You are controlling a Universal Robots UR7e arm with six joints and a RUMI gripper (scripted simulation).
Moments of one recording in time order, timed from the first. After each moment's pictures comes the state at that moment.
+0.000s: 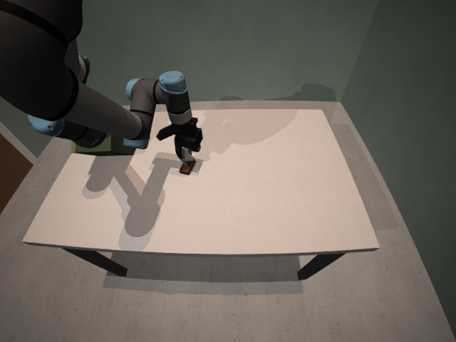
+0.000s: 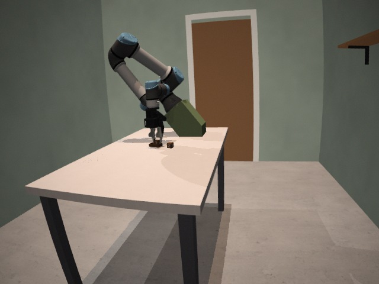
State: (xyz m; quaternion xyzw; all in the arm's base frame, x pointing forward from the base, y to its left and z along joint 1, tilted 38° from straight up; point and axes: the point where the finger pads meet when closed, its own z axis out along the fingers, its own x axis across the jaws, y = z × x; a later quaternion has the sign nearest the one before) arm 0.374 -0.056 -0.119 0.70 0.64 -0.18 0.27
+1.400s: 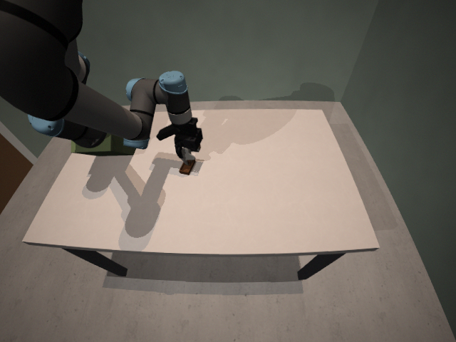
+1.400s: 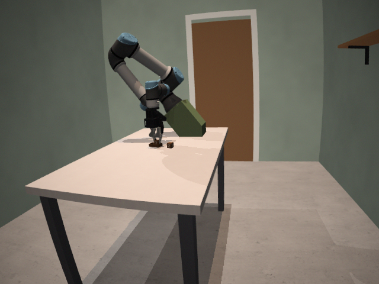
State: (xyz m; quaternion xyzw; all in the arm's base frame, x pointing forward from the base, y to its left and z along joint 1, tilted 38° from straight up) arm 0.374 -0.056 -0.119 0.70 0.64 -0.18 0.27
